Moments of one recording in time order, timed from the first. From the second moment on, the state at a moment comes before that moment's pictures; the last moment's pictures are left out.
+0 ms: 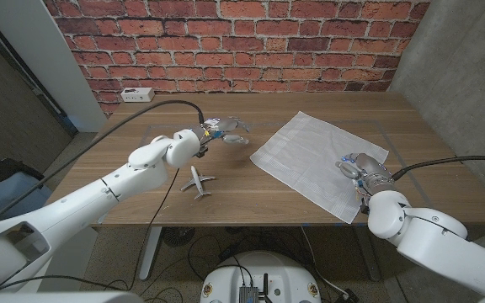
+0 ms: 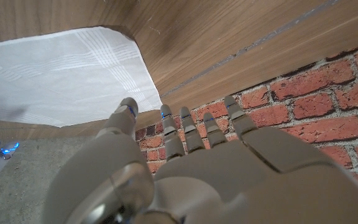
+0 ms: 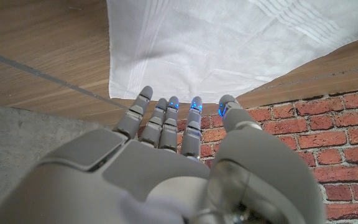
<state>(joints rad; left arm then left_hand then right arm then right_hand) 0.67 0.83 0.73 -1.88 0.64 0.19 -0.14 0.52 0.04 0.55 -0.18 0.18 0.43 -0.09 0.25 0.17 0.27 -0.09 0.27 0.18 0.08 -0.01 0.19 0.17 0.14 0.15 0.23 0.18 -1.32 -0.97 -0.40 -2.54 0.14 -1.12 -0.63 0.57 0.14 0.49 -0.18 0.18 0.48 -0.02 0.24 0.18 0.38 0.07 0.25 0.19 0.28 -0.01 0.25 0.19 0.33 0.07 0.22 0.17</state>
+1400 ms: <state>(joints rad) 0.72 0.81 0.74 -1.92 0.96 0.19 -0.16 0.84 -0.07 0.49 -0.17 0.21 0.59 -0.21 0.23 0.18 0.22 -0.09 0.21 0.19 0.08 -0.01 0.18 0.17 0.19 0.11 0.24 0.19 -1.36 -0.70 -0.72 -2.51 -0.56 -1.39 -0.27 0.92 -0.03 0.40 -0.17 0.27 0.51 -0.08 0.20 0.20 0.28 -0.04 0.18 0.20 0.19 -0.04 0.20 0.19 0.34 0.04 0.20 0.18</state>
